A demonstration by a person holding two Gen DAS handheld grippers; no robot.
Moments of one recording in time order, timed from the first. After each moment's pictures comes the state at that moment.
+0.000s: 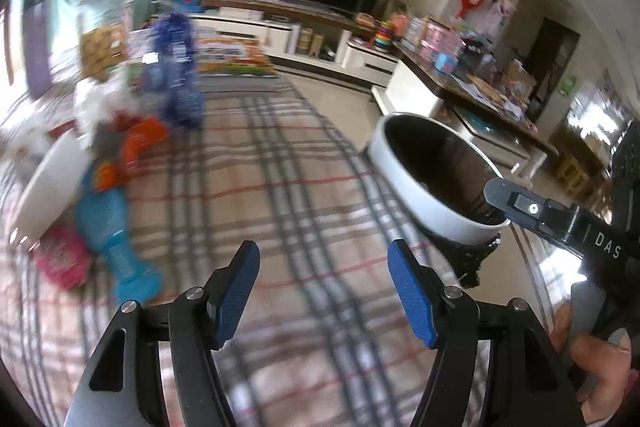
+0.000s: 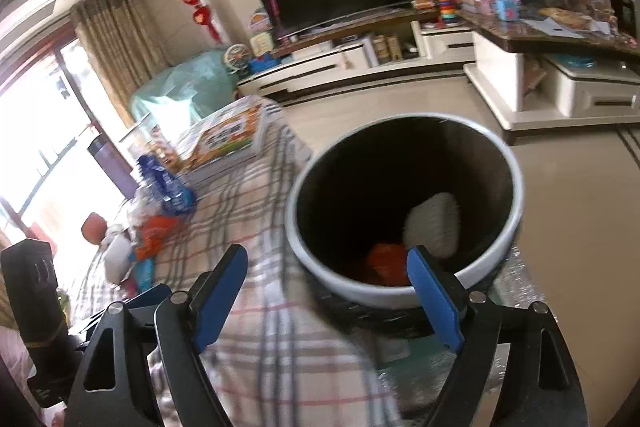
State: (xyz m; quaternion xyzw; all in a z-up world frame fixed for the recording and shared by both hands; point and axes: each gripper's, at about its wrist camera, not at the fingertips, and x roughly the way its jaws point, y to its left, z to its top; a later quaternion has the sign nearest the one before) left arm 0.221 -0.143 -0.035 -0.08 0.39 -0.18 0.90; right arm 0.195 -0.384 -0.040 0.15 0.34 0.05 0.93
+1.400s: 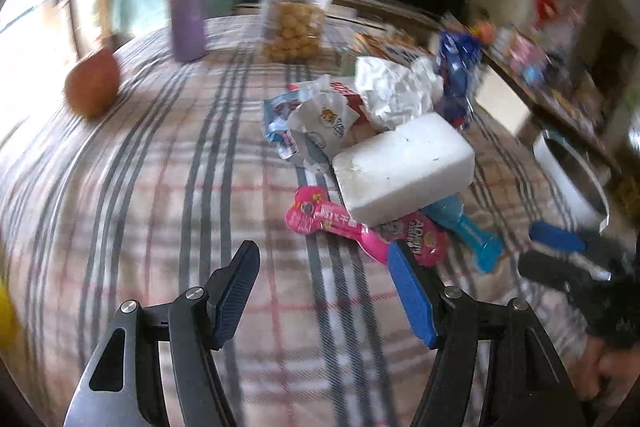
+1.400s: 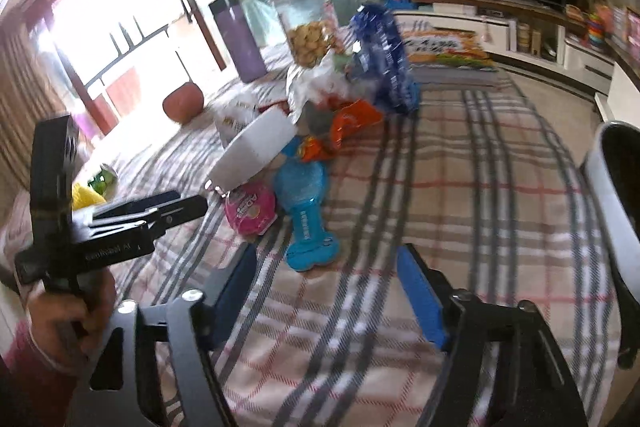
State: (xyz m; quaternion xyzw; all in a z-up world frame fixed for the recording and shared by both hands) left arm 0.201 0.027 -0.024 -0.04 0.42 -0.08 0.90; right arm 0.214 -0.176 -0.077 0.02 0.40 0.24 0.88
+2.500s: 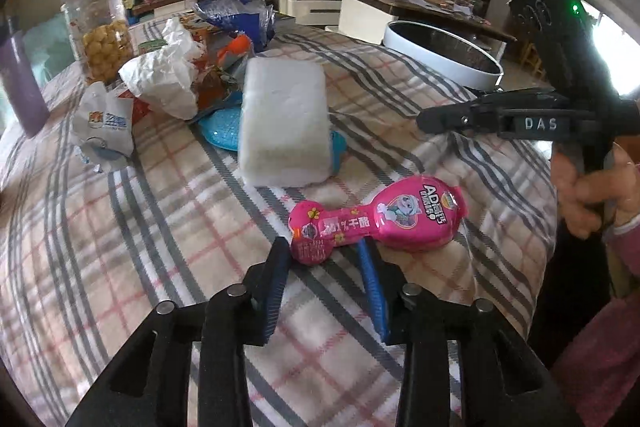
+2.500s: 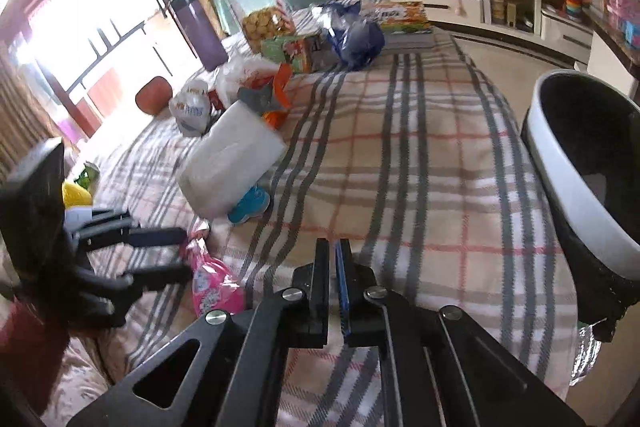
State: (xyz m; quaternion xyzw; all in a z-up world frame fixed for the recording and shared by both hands) left arm 0.187 -0.036 -0.050 0.09 0.43 -0.30 0.85; right arm 0.205 -0.238 -0.084 0.04 0.43 0.21 0.88
